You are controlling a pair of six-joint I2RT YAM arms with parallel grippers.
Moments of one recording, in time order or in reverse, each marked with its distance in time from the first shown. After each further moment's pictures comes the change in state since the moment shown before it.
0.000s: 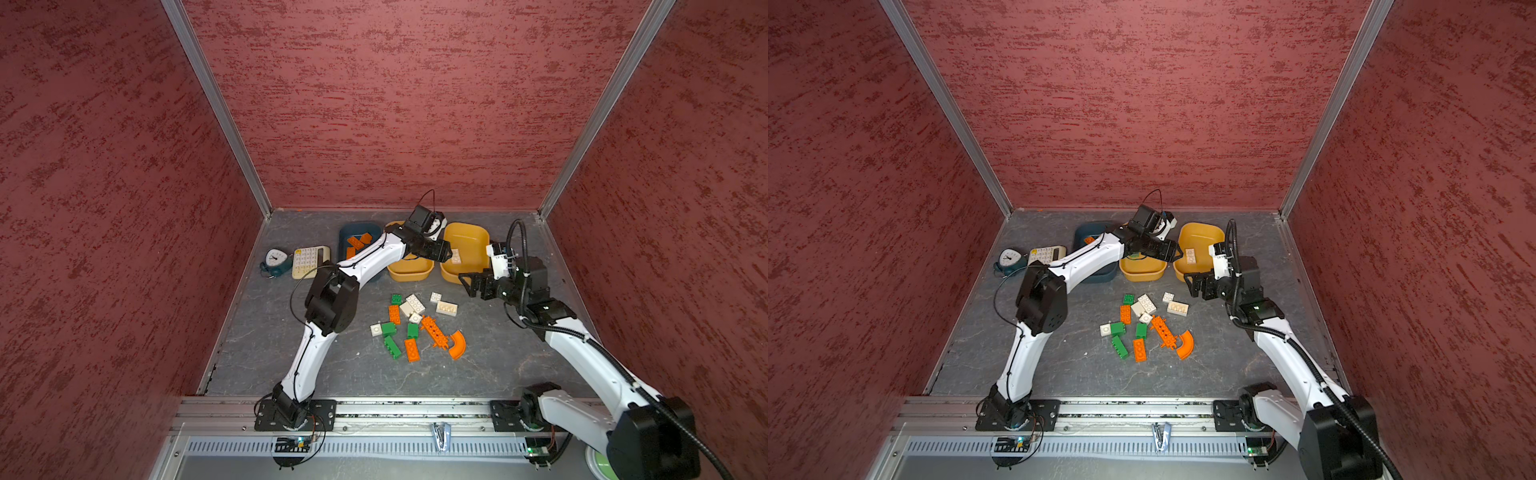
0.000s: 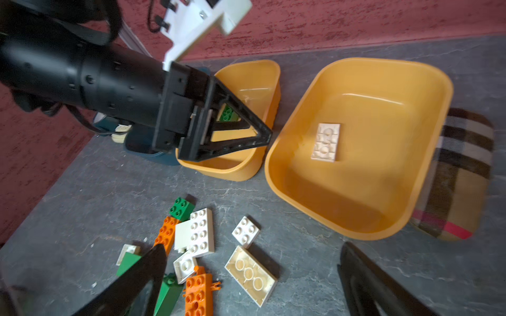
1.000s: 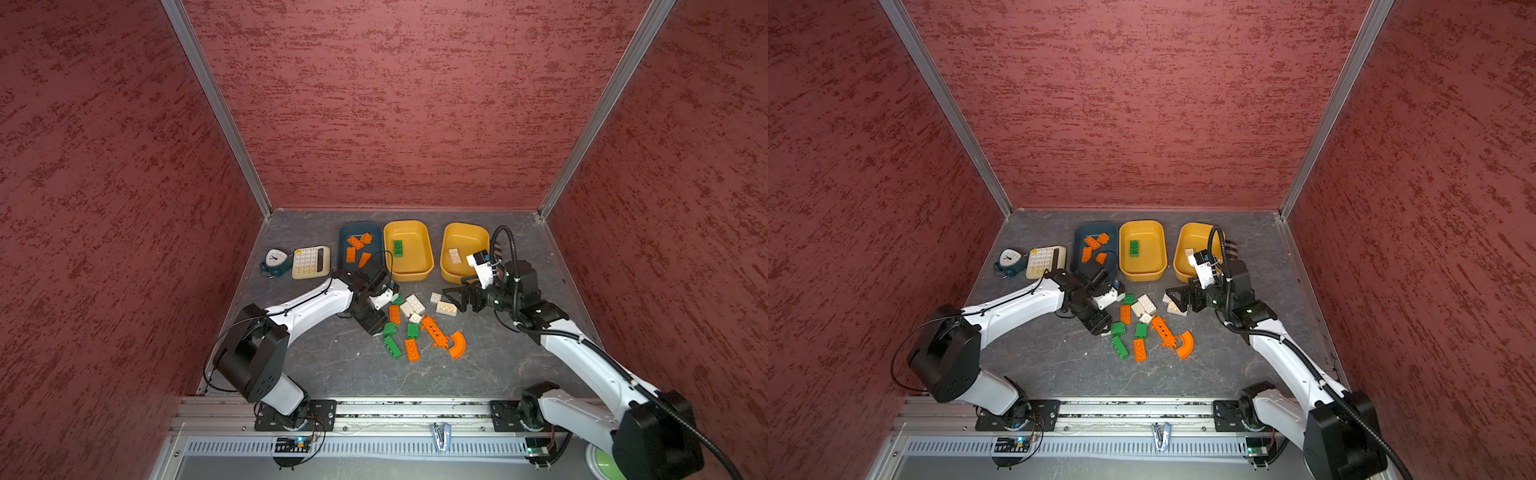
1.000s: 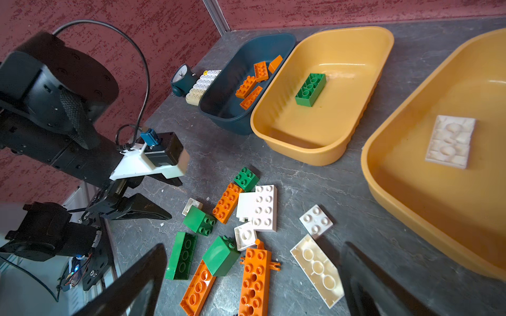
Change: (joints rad) left arm 0.040 -0.595 -0.885 -0.266 -0.148 0.494; right arm 0.100 0.003 -0.026 0.021 -0.184 -0.034
